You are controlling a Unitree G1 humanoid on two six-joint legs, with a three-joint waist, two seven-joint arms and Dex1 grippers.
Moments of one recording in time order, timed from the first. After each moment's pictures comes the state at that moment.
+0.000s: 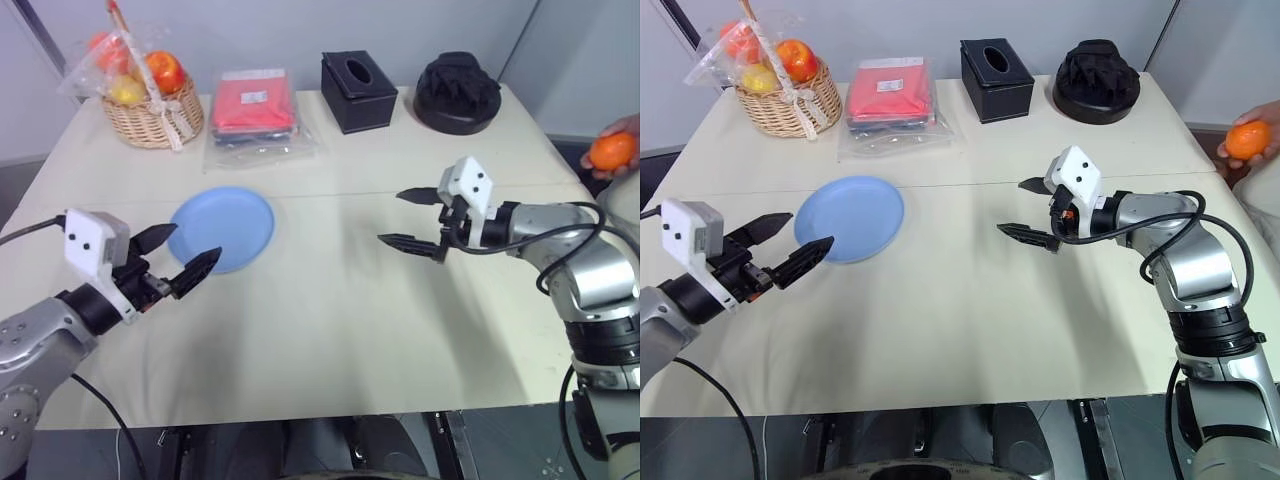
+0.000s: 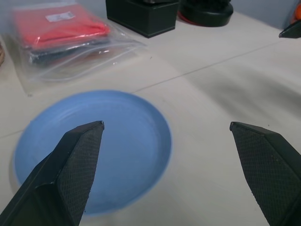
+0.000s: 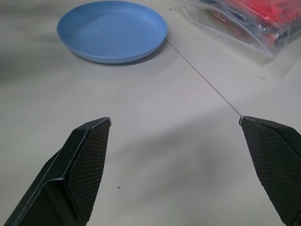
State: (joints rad) left arm 0.11 0.75 0.53 -0.71 -0.94 0.76 -0.39; right arm -0.56 -0.76 0.03 -0.14 0.39 0.56 0.97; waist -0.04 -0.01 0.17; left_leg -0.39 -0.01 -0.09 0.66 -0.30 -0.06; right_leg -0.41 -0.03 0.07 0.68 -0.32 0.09
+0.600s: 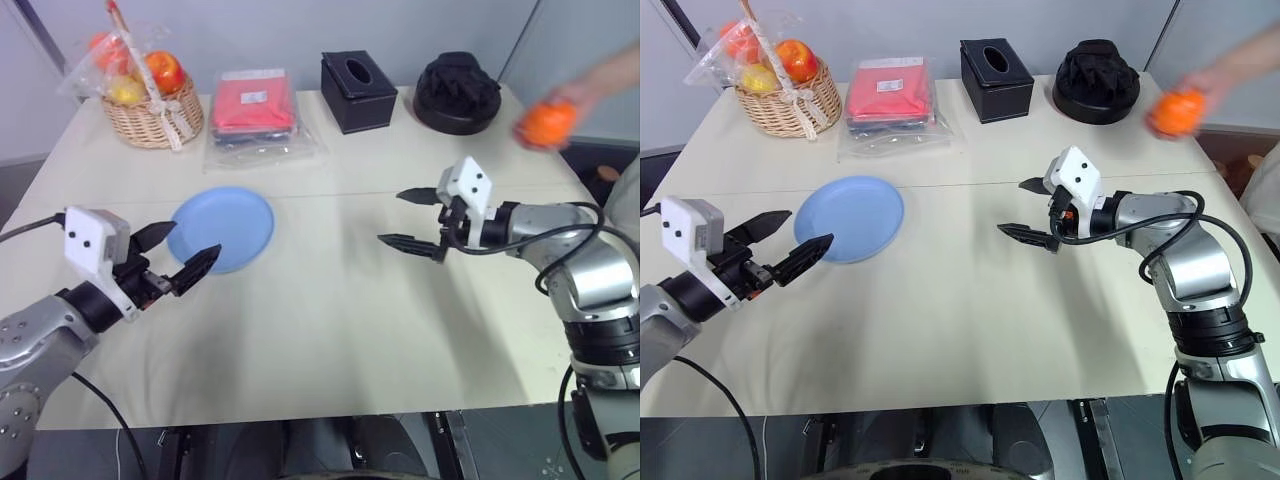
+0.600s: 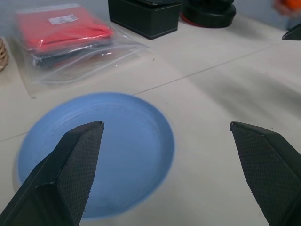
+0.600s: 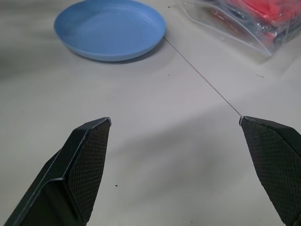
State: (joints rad) left arm 0.10 0.75 0.52 -0.71 -0.94 0.76 -0.37; right arm -0.56 -0.75 0.03 -0.14 0.38 0.56 0.97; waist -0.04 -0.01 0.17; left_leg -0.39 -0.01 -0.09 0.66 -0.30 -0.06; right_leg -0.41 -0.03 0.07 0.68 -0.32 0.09
